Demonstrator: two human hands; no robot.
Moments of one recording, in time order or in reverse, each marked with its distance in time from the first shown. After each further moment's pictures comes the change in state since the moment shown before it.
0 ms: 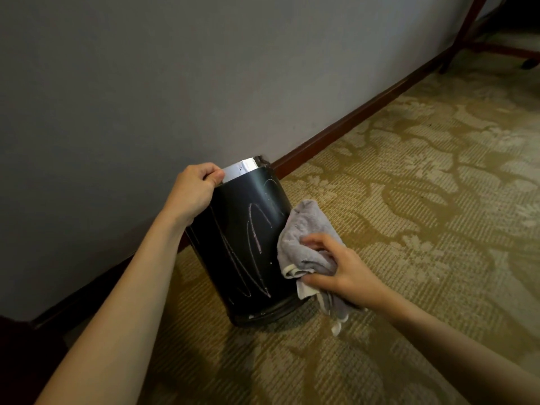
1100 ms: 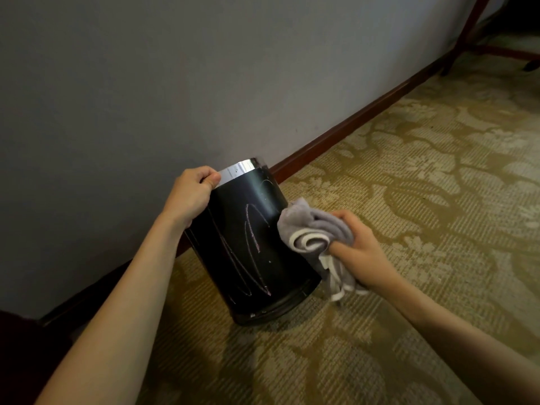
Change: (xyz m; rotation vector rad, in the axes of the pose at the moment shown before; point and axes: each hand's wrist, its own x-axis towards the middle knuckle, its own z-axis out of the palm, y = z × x) left_hand -0.004 -0.005 -0.008 0.005 0.023 -0.020; right_hand 0.007 -0.016 -0.015 0.317 0.241 -0.083
